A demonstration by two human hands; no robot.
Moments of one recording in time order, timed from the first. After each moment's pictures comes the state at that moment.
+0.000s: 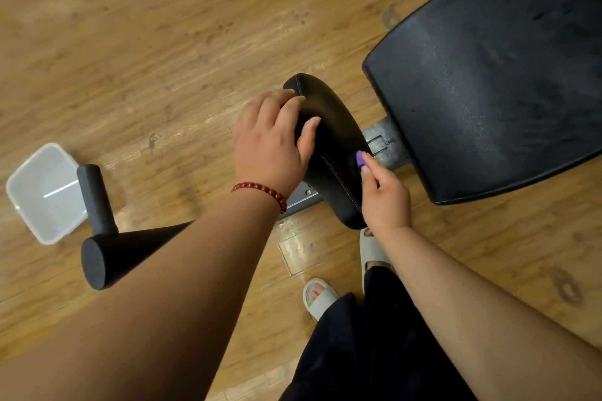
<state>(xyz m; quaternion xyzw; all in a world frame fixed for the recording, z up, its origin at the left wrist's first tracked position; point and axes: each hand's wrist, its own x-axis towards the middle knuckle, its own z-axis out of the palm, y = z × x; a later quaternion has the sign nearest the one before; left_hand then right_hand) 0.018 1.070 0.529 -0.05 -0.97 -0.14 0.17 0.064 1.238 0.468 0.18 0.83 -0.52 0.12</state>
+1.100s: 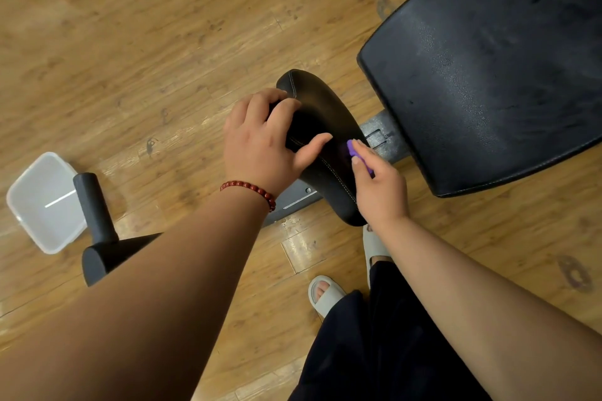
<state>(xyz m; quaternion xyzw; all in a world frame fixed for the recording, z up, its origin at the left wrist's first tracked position) 0.012 1.059 0.519 -0.11 -0.96 -0.14 0.20 0.056 1.232 0.469 0.17 0.81 -0.55 0.11</state>
